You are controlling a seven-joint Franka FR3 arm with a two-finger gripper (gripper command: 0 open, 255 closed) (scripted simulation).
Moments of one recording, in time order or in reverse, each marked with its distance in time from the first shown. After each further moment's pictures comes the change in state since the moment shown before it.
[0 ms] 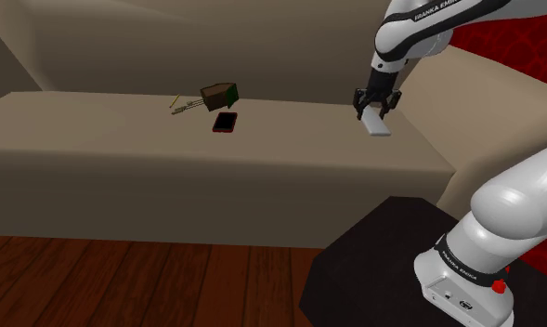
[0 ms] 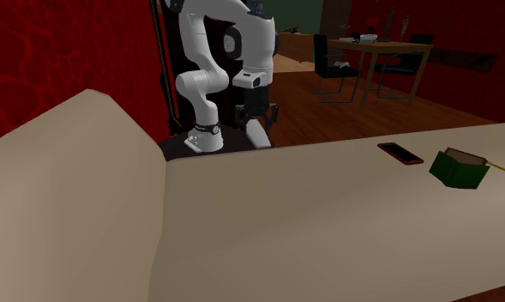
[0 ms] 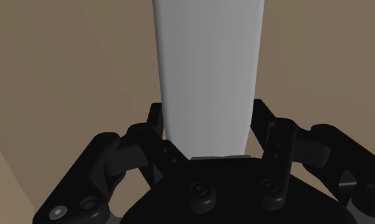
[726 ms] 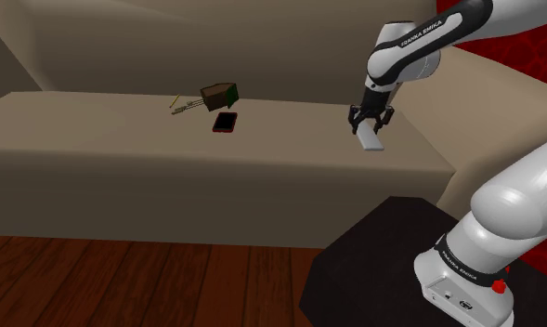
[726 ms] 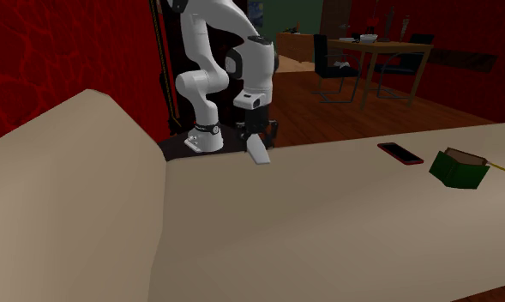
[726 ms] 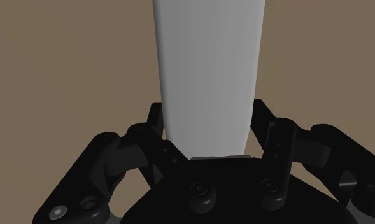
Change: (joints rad) arm 0.001 0.084 -0.002 -0.078 0.002 0.161 0.001
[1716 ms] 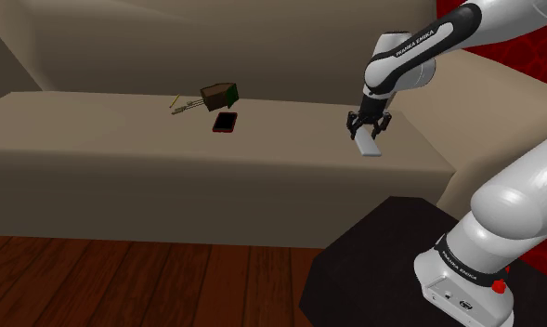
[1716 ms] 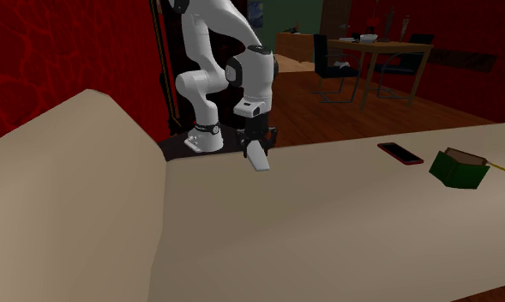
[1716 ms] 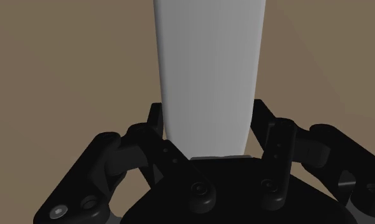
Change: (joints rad) arm 0.000 0.044 -0.002 -0.024 0.002 0.068 -0.002
